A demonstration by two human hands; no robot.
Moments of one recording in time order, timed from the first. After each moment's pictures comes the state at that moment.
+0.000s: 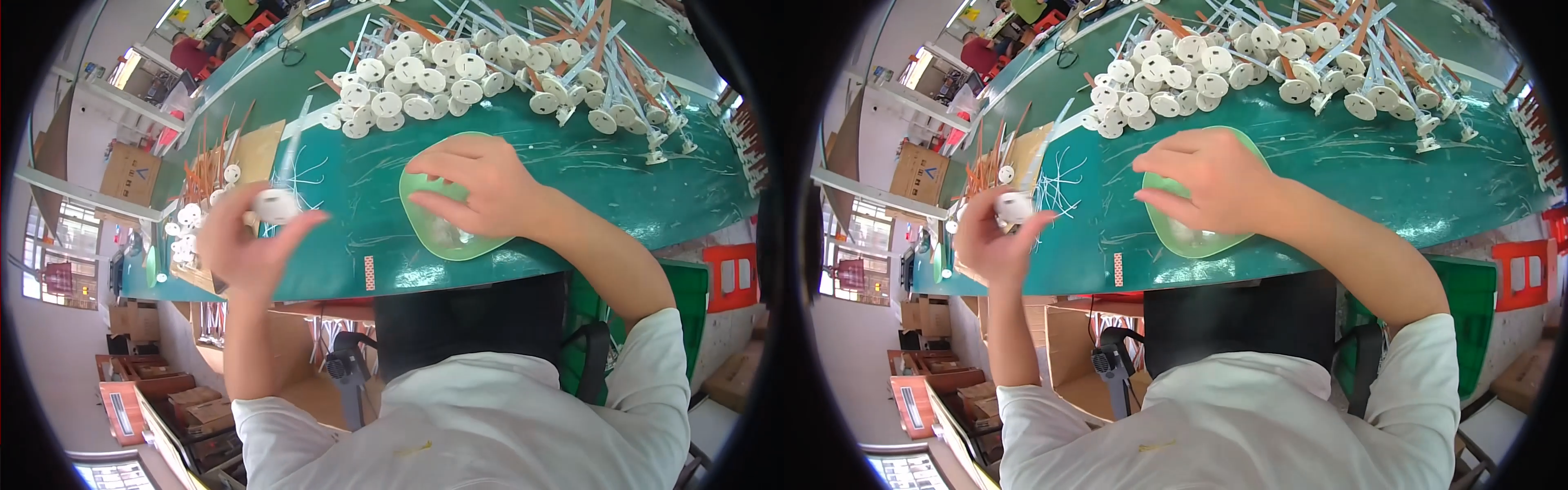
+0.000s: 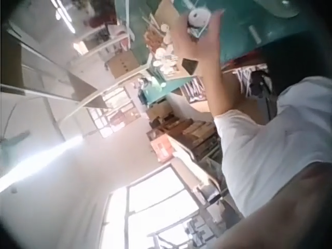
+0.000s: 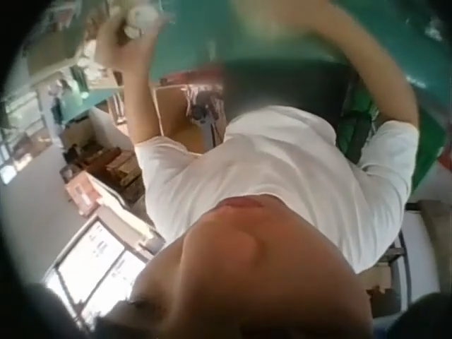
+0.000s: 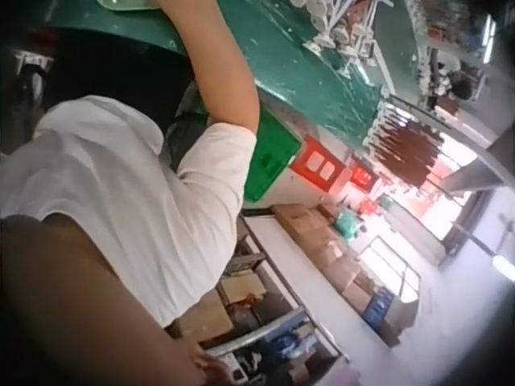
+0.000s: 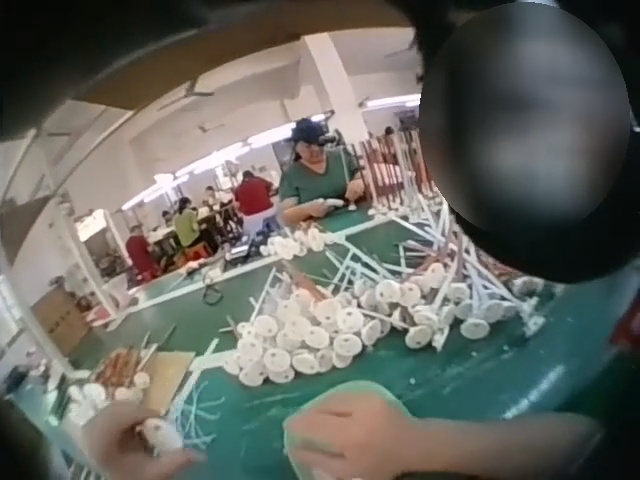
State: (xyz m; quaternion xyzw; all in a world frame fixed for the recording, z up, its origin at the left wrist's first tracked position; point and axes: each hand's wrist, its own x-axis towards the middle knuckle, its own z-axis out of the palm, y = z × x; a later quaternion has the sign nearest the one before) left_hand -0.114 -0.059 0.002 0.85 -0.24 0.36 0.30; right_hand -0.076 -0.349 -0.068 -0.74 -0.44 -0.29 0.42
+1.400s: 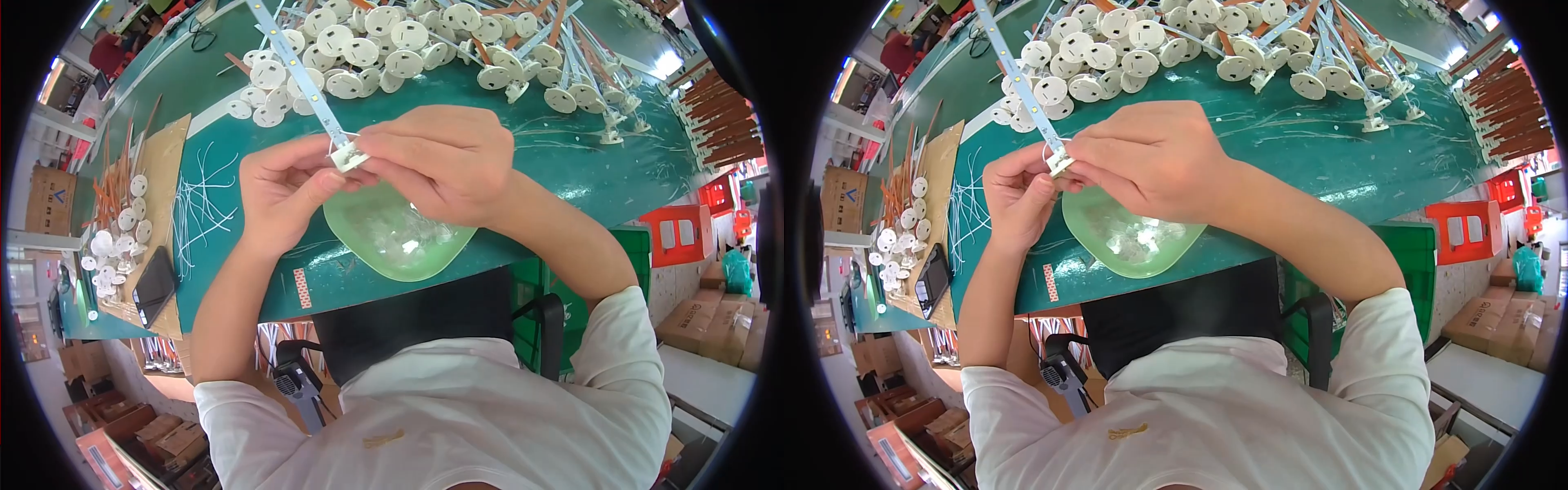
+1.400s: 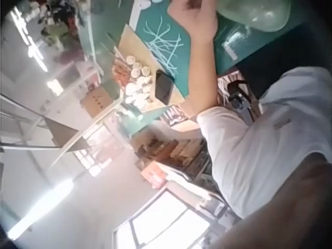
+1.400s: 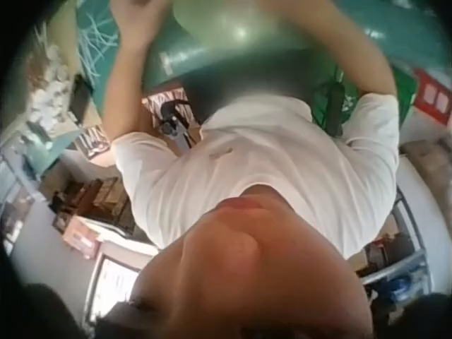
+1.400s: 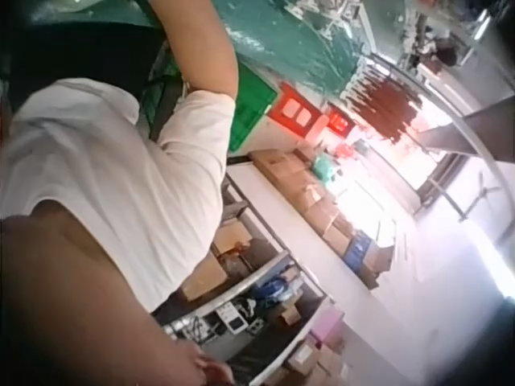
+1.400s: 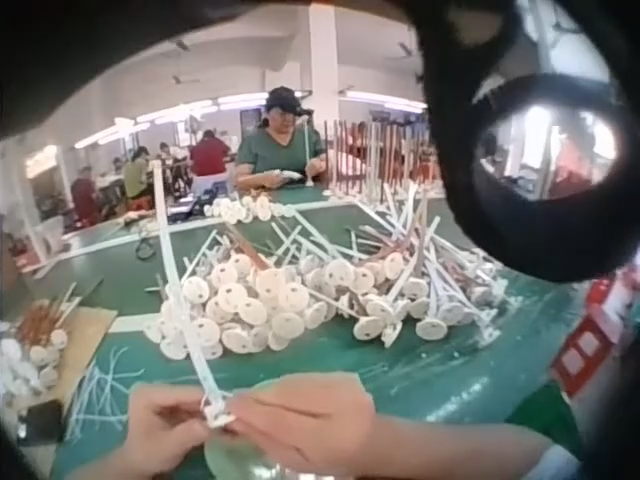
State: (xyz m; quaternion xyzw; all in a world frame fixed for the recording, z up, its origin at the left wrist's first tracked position) left_hand -0.056 -0.129 -0.082 0.58 -0.33 -0.10 0.73; right_hand -0.066 -0.347 -0.068 -0.70 -0.44 -0.43 0.37
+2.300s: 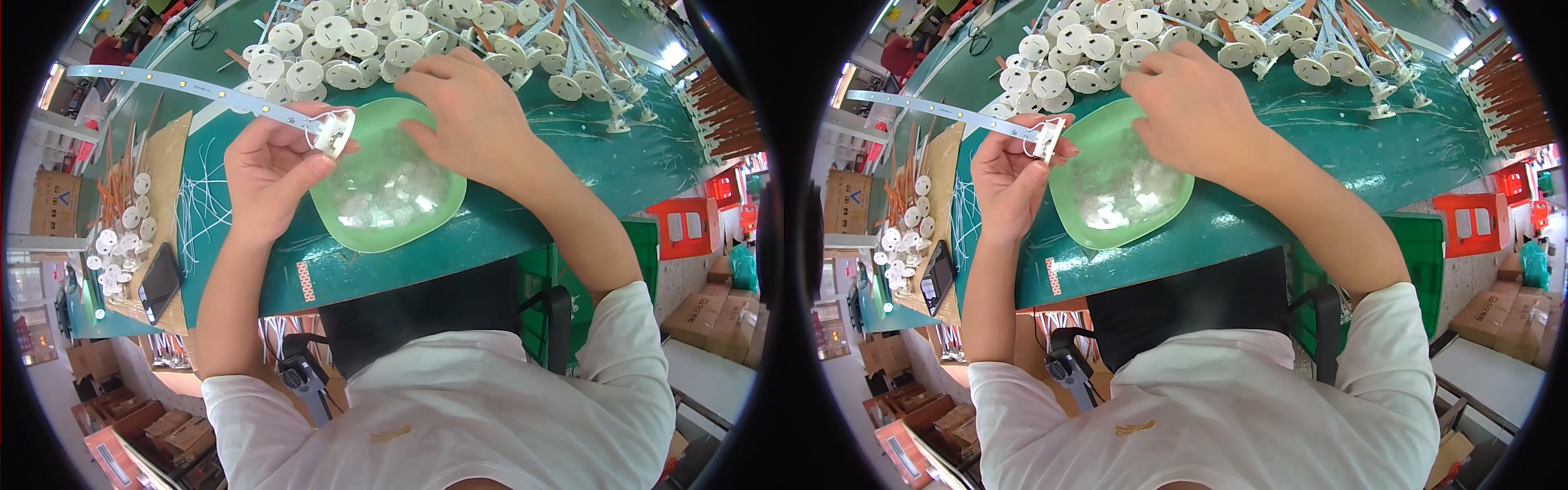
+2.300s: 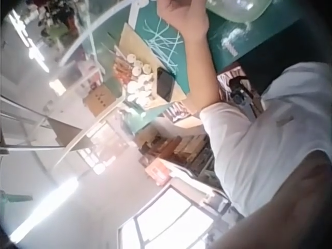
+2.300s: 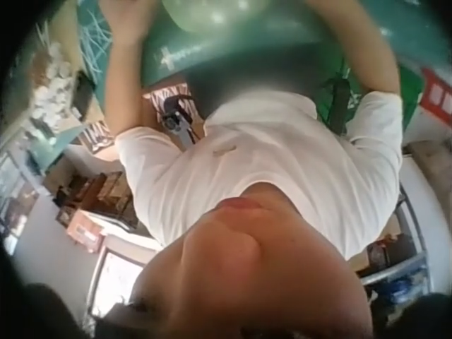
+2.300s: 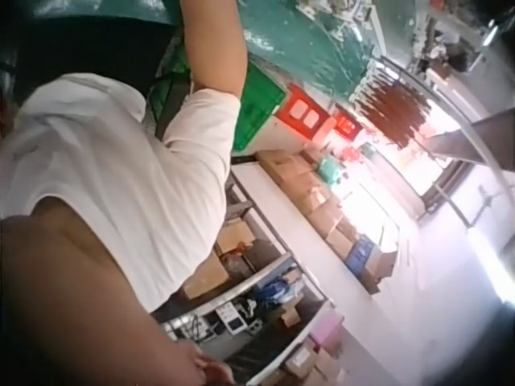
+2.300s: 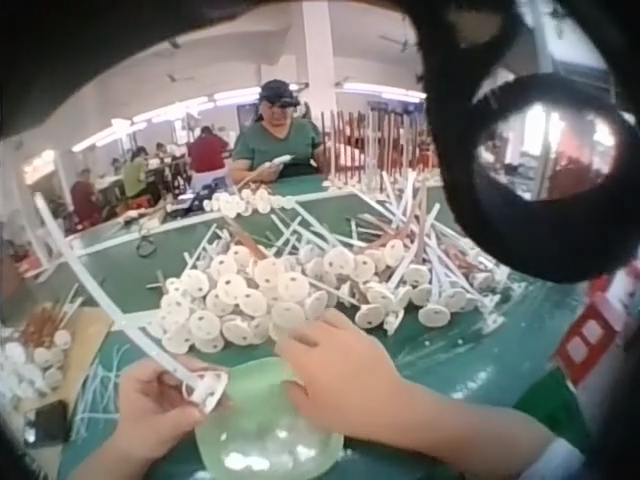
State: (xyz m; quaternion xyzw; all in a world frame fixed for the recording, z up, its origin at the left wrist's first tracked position) left_hand -0.047 -0.126 -0.077 0.58 -0.32 -0.05 0.75; right_hand -0.060 -0.373 -0.066 -0.92 -0.25 -0.24 0.19
